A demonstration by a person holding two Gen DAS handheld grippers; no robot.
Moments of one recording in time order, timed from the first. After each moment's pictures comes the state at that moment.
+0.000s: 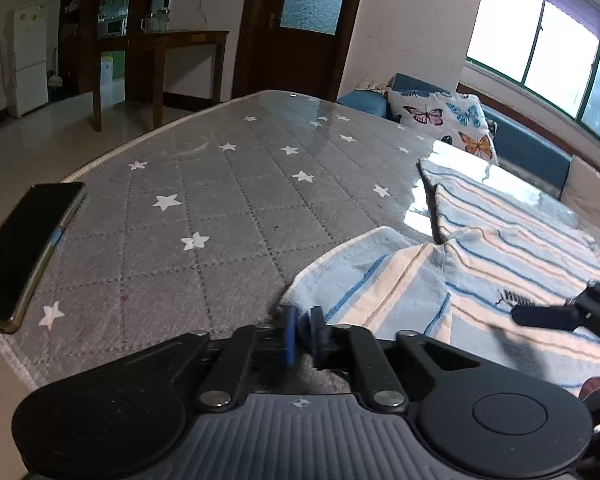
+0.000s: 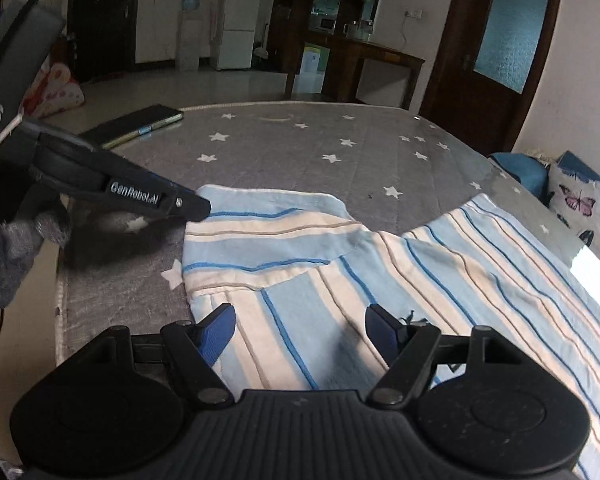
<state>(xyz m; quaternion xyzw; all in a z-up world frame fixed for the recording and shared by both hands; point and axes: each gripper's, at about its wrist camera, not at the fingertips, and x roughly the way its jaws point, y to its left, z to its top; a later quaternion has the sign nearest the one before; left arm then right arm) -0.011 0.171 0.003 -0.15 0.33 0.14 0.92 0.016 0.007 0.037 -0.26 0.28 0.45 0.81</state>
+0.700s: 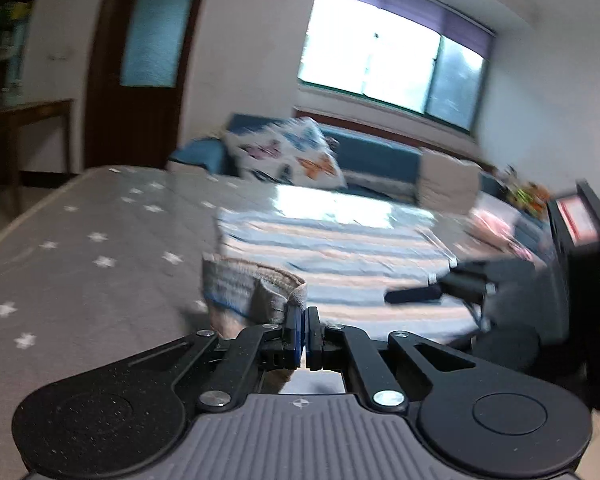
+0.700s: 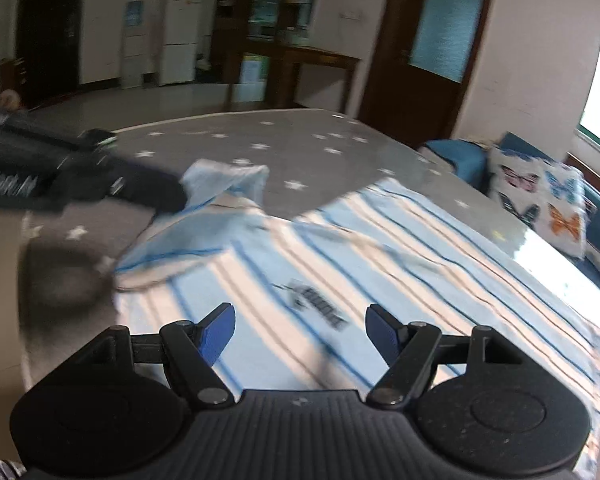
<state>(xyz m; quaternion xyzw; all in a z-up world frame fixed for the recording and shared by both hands) -0.015 0.072 0.056 -0.07 0.25 -0.10 0.96 0.036 -0.064 0.063 -0.22 0.28 0.37 0.86</state>
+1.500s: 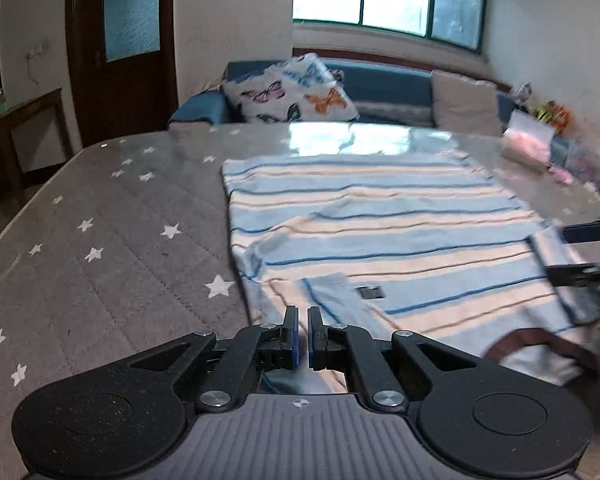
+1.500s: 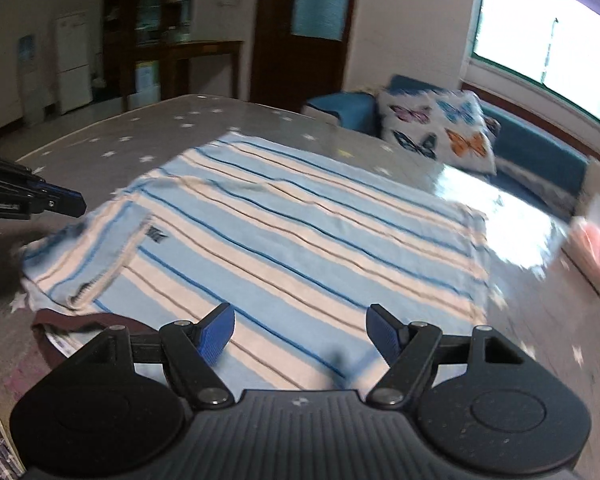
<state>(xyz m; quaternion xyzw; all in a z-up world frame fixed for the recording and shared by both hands) 0.055 0.067 0.025 0.01 0.34 -0.06 0.94 0.057 -0.198 0.064 -0.14 0.33 0.24 0.90</state>
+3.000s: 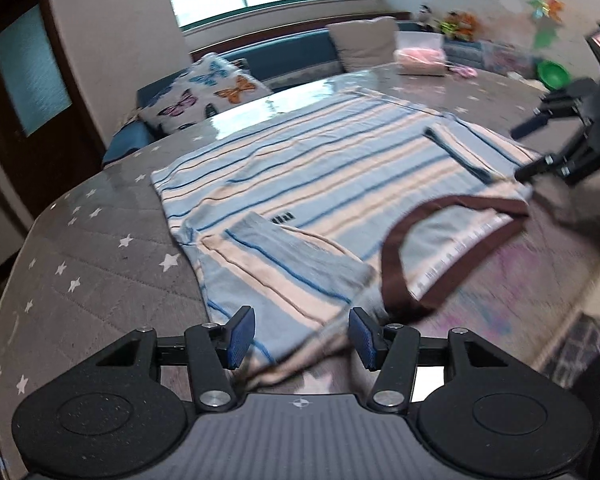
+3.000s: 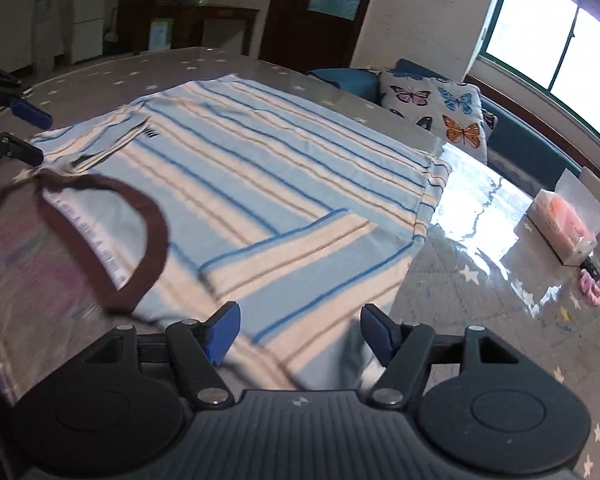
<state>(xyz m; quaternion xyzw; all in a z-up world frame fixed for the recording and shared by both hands) -0.029 0.035 0.024 0.18 0.34 -0.17 0.90 0.000 -0.262 0.044 -0.21 0.34 0.25 0.88</state>
